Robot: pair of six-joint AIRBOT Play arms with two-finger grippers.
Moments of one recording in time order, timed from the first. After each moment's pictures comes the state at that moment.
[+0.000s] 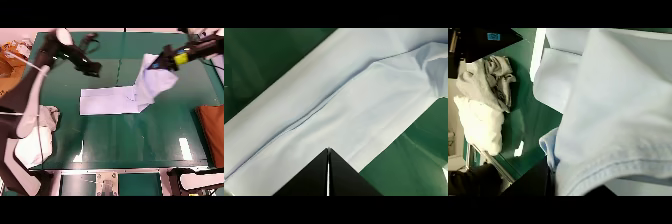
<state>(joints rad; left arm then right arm) -0.27 -1.85 2.08 1.13 -1.47 -1.41 0.01 -1.57 1.77 -0.73 1.55 1.53</state>
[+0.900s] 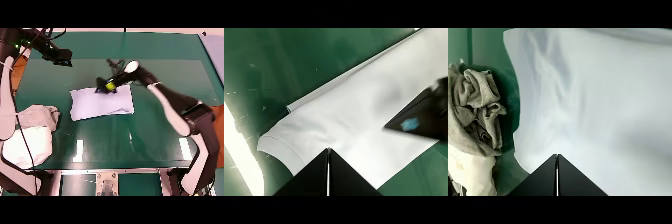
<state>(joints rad) -0.10 -1.76 2.09 1.19 -1.54 -1.38 0.39 -1.98 1.81 -0.69 1.14 1.59</state>
